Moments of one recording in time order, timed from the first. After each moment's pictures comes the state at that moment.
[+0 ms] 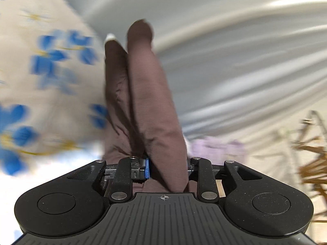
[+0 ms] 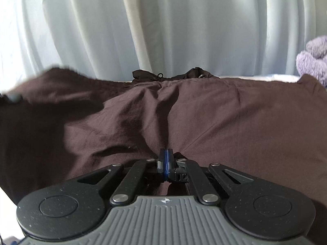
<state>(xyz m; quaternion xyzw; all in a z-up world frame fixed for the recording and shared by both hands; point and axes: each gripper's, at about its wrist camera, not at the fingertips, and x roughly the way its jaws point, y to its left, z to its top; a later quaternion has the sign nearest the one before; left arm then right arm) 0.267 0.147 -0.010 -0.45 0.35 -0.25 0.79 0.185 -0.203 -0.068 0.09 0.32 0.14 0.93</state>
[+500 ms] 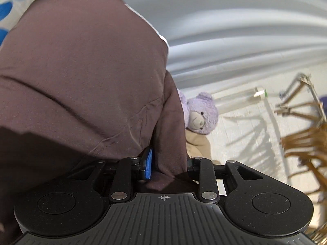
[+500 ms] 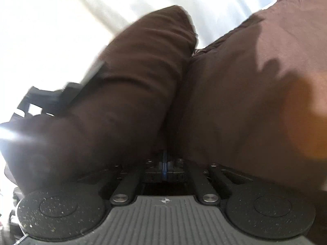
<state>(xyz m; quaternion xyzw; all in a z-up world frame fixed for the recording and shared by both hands) 0.339 -0.056 -0.090 -0.45 0.38 -0.38 0.71 0.195 -0.283 -0.109 0.35 0.34 0.23 0.84</state>
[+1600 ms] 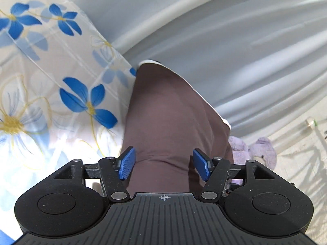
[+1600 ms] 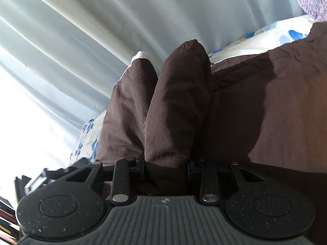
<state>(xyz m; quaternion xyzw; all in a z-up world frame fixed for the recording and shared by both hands) 0.307 0.047 -0.085 -0.42 0.33 -0.18 0.83 0.275 -0.305 -0.062 0.30 0.41 0.24 0.83</state>
